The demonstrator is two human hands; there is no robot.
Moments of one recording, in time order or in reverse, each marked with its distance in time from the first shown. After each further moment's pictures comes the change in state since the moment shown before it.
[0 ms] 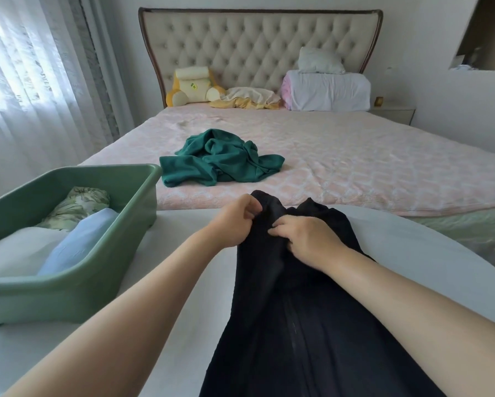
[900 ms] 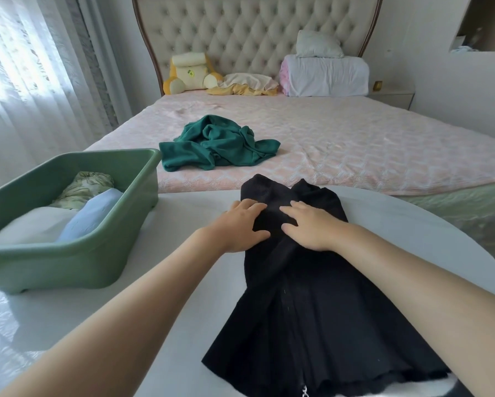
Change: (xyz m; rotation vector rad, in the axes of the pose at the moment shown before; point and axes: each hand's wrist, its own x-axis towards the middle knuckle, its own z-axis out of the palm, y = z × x) left_hand -0.052 0.023 0.020 0.523 -0.220 0.035; right_hand -0.030 -0.026 -0.042 0.104 -0.460 0.455
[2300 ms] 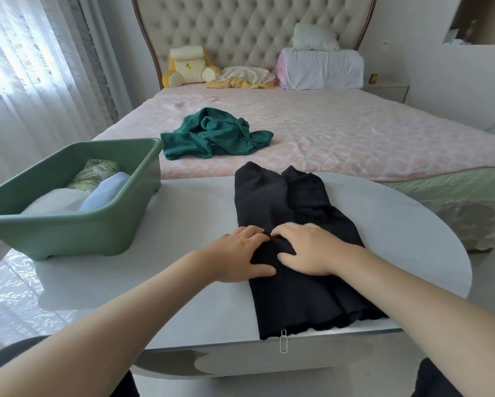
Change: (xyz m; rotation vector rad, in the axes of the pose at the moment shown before) left_hand -0.099 0.042 0.033 0.116 -0.162 0.132; right_hand -0.095 0.001 0.037 -0.099 0.046 -0.212
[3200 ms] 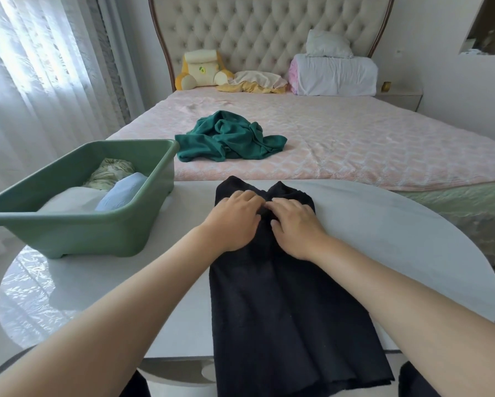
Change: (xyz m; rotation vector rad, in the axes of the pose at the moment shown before) left_hand 0.018 -0.041 -0.042 0.107 0.405 -0.045; right_hand 0.065 -0.030 0.003 0.024 0.300 0.049
